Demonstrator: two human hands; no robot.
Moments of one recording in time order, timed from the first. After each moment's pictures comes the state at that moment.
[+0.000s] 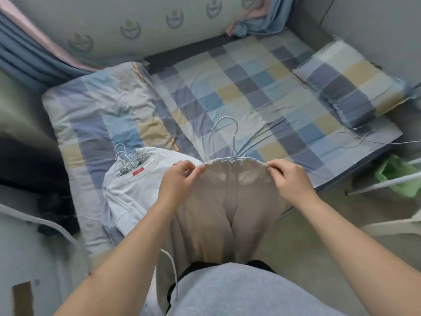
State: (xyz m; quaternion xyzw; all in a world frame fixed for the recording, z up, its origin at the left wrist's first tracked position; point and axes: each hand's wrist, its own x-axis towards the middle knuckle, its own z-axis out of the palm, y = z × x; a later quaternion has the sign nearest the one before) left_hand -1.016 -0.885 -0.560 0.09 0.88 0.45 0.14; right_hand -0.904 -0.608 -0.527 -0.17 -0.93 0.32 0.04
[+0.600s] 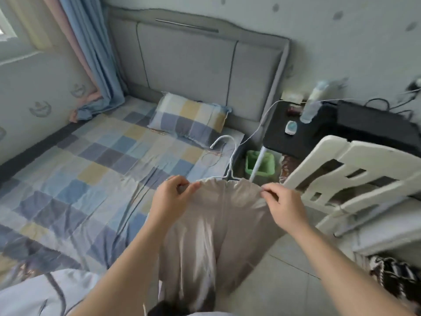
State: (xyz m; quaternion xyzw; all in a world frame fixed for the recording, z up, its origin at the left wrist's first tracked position) left_hand -0.833 -0.448 -0.462 0.39 0.80 0.43 0.16; right_hand -0.578 -0.303 -0.451 -0.42 -0.83 0.27 0.23
